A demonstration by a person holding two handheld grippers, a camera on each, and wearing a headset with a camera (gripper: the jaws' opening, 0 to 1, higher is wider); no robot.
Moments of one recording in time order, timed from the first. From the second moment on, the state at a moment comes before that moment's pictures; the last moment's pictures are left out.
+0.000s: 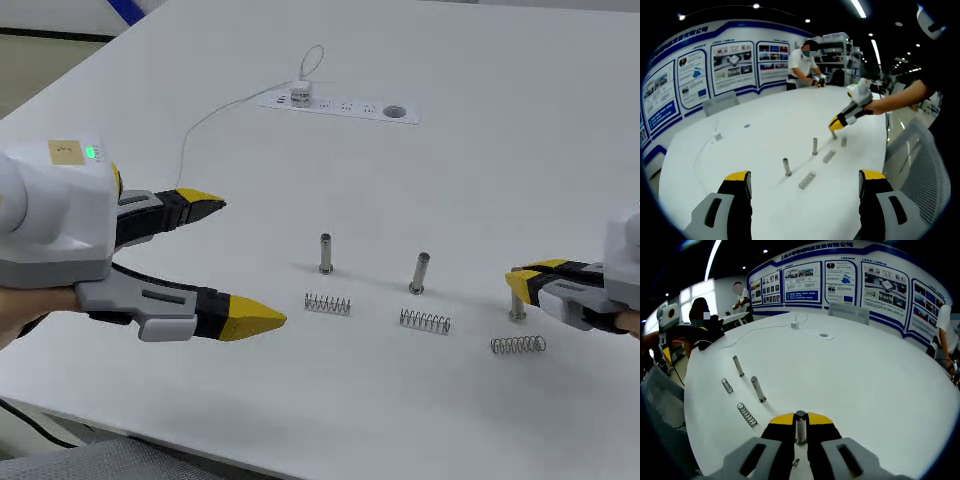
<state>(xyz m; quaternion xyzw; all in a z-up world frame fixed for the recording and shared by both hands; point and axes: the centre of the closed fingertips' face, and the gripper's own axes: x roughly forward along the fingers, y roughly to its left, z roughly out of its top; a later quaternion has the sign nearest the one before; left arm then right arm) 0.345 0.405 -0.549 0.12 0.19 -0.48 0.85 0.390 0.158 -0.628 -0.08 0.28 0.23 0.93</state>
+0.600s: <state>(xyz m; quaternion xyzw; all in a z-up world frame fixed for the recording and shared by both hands) 0.343 0.400 -0.547 0.12 0.20 -0.48 0.85 0.381 0.147 -0.625 -0.04 0.22 0.21 0.95</state>
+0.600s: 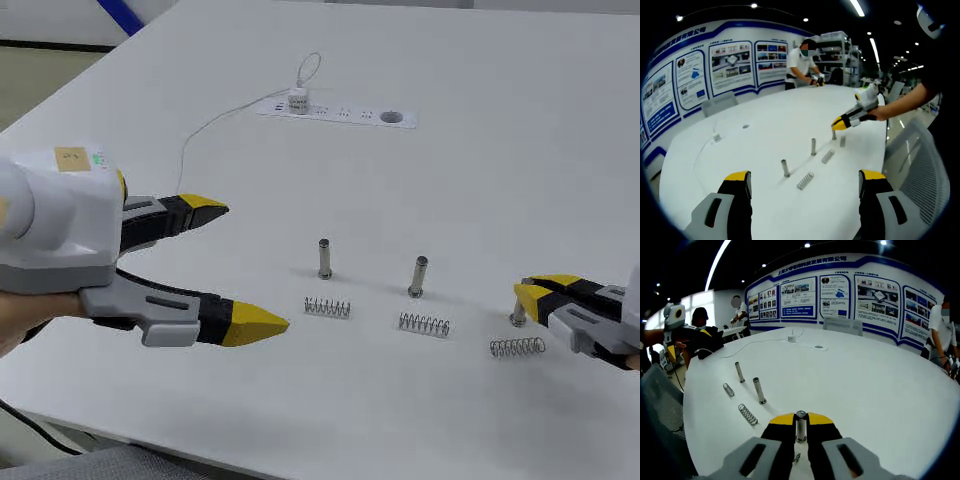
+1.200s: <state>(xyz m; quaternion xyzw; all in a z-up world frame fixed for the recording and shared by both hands) 0.341 0.403 -0.545 0.12 0.20 -0.48 0.85 0.372 0.149 -0.647 -0.09 0.24 0.21 0.94</state>
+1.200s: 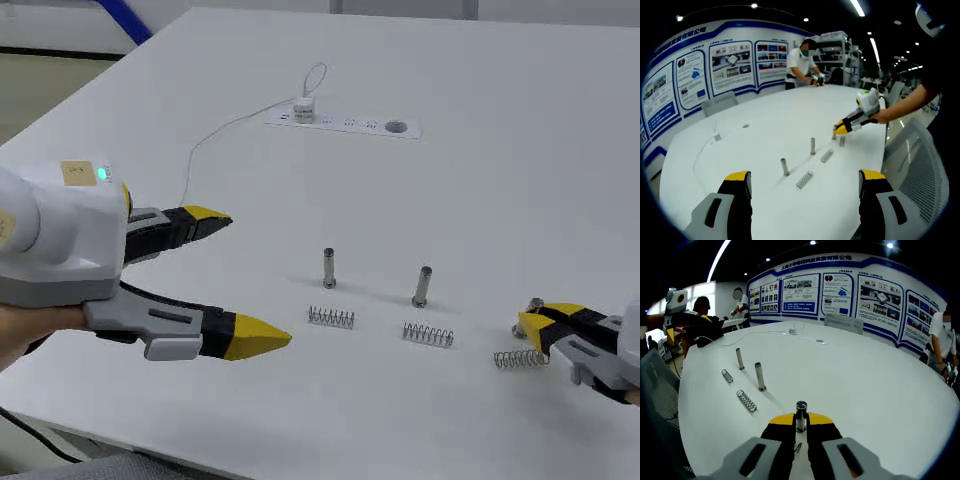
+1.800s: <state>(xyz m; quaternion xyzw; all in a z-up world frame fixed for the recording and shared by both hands) 0.344 0.402 -0.542 0.11 0.19 -0.48 0.85 0.366 0.138 -0.643 -0.05 0.25 0.23 0.94</state>
